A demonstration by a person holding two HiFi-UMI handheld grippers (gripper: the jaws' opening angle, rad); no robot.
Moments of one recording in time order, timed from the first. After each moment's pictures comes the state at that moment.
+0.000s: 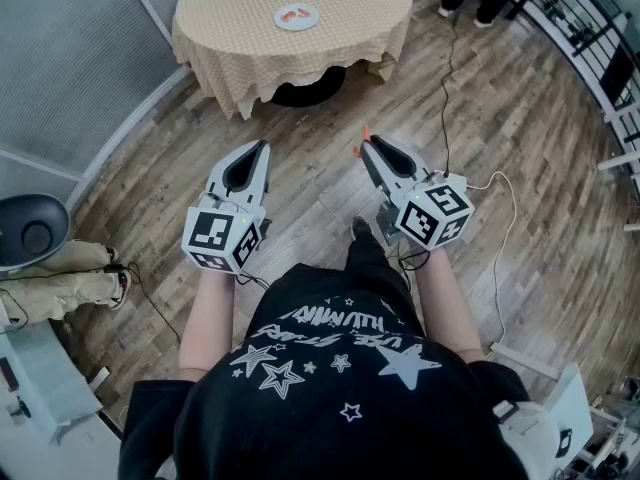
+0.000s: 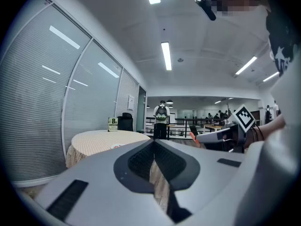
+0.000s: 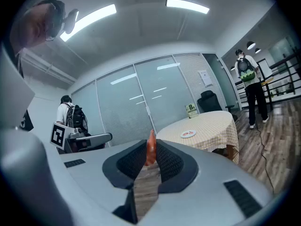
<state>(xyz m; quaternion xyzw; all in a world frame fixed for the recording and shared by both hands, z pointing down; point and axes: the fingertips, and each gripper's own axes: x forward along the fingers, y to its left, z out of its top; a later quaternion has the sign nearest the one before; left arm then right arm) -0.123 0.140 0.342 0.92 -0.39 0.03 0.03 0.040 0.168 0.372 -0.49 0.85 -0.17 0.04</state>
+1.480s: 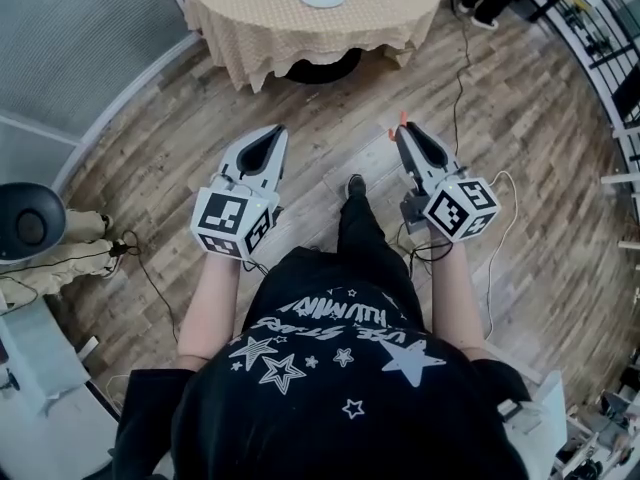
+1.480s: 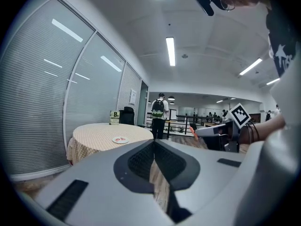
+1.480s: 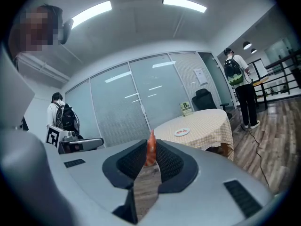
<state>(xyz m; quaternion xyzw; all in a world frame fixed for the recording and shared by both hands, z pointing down) -0.133 0.131 0.364 0.92 -0.38 0.06 0.07 0.062 0.150 0.383 -0.52 0.83 -0.20 0.03</state>
